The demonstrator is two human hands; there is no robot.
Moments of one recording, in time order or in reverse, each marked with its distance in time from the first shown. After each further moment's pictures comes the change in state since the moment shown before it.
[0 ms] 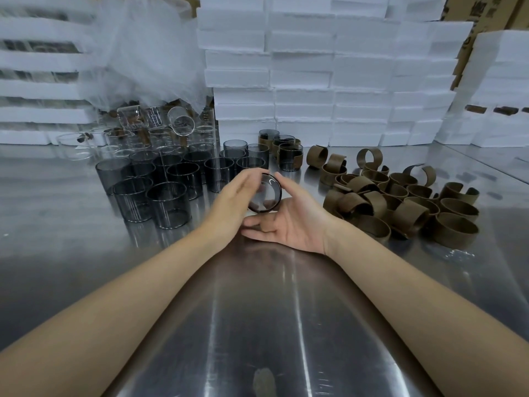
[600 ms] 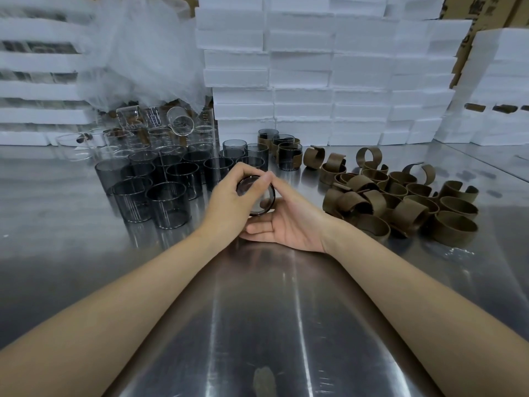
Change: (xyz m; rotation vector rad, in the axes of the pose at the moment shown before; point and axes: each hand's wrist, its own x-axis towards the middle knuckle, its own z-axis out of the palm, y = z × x) left_hand -0.002 0.005 0.001 0.124 0.118 0.145; right_hand 0.005 0.003 -0.001 -0.155 -0.028 -0.030
